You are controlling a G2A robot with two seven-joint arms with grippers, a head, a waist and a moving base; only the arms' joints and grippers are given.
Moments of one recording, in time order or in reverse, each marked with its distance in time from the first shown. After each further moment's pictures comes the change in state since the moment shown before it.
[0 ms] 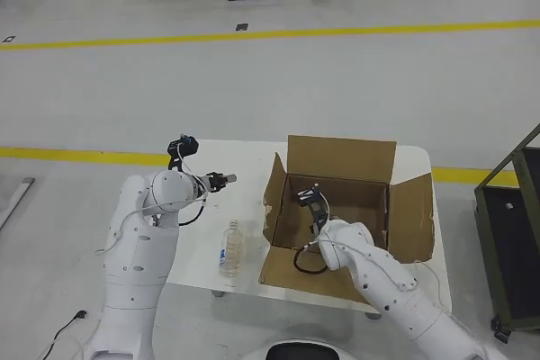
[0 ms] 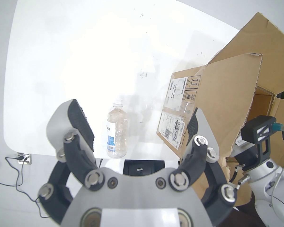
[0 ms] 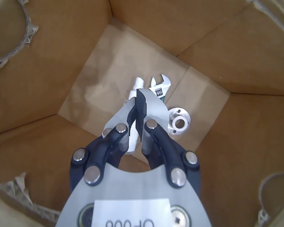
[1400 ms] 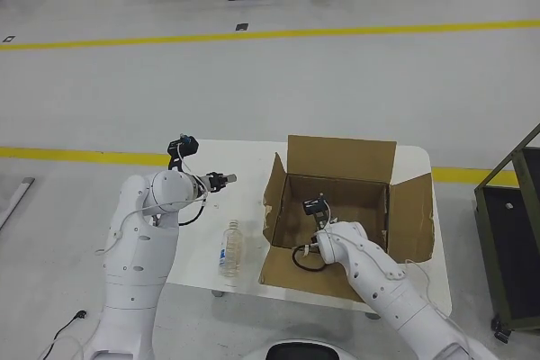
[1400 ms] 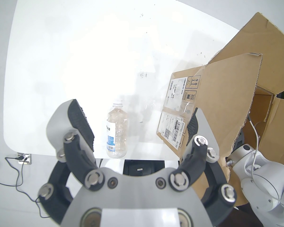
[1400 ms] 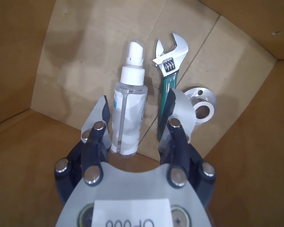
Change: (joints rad) left arm 0.000 0.000 0.000 0.000 0.000 0.000 0.000; right arm 0.008 -0.079 0.056 0.207 0.042 0.001 0.073
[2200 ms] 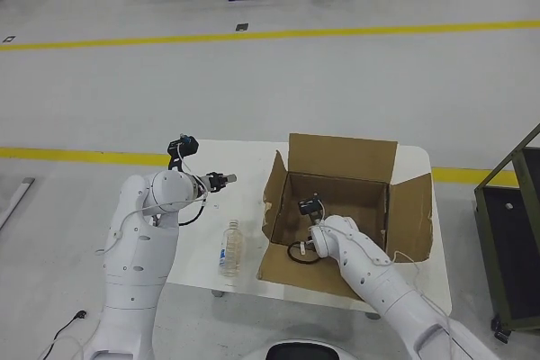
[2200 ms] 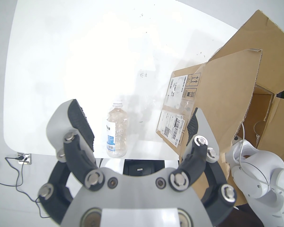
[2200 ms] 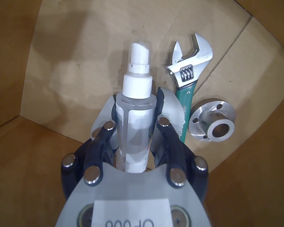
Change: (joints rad) left arm 0.000 0.000 0.000 0.000 0.000 0.000 0.000; right arm 0.097 -0.078 -0.039 0.222 0.053 -0.053 -0.060
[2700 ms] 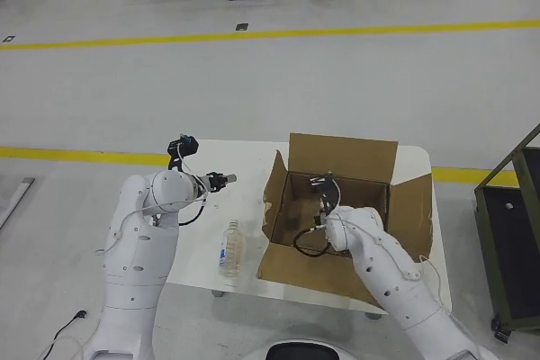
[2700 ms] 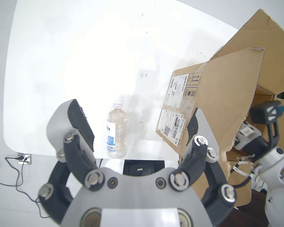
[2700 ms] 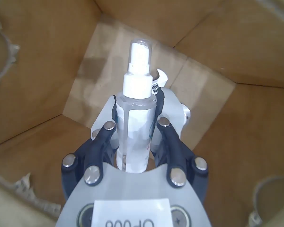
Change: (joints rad) left arm 0.000 0.000 0.000 0.000 0.000 0.000 0.000; right arm -0.182 0.096 0.257 -0.523 -0.146 0.004 0.123
